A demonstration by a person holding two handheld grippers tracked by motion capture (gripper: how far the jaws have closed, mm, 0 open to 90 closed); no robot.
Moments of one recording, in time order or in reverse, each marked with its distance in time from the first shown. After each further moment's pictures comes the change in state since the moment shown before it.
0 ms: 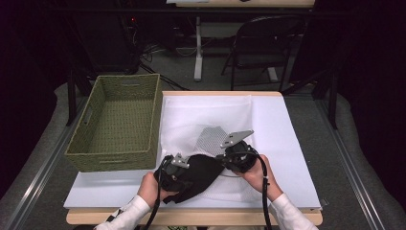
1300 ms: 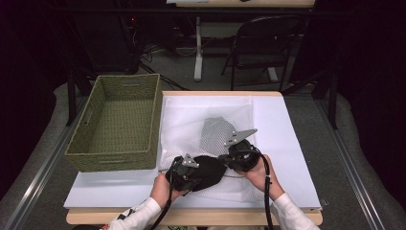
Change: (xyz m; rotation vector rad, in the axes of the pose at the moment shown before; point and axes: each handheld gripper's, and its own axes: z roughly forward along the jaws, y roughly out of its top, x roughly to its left) left arm -0.012 0.007 0.030 -0.051 0.040 0.001; right arm -0.009 -0.006 0.000 0.007 0.018 0.047
